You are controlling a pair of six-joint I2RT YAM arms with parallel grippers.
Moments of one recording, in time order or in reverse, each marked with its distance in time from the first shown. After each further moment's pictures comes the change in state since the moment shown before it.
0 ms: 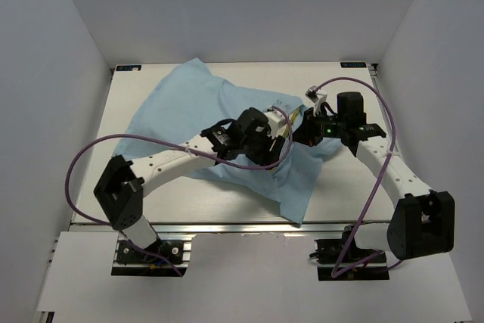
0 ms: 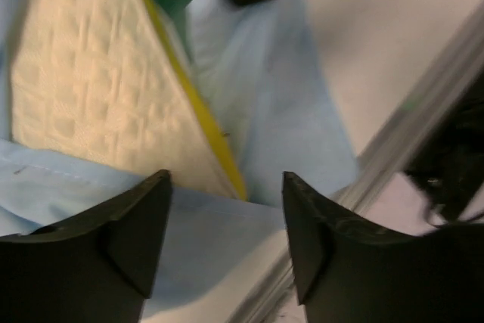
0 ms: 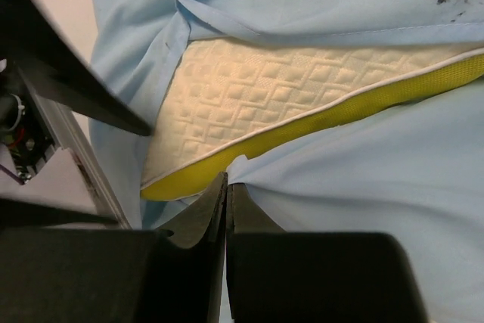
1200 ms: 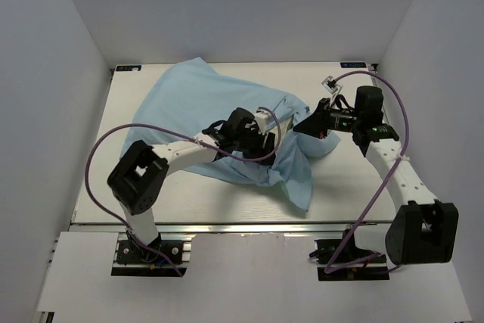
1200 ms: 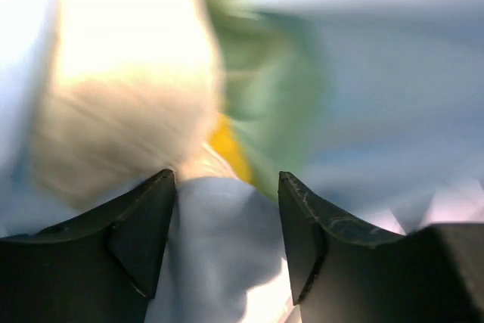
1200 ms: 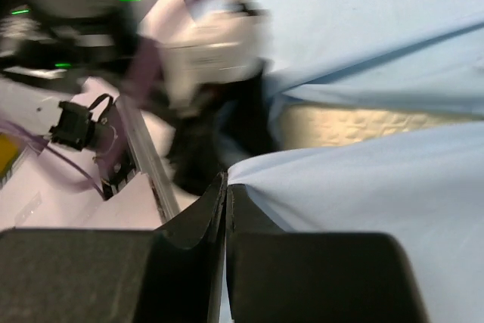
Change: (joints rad) left arm 0.149 0.204 -0.155 0.322 0.251 -0.144; right arm -0.128 -0.067 0.003 0.140 -0.296 0.198
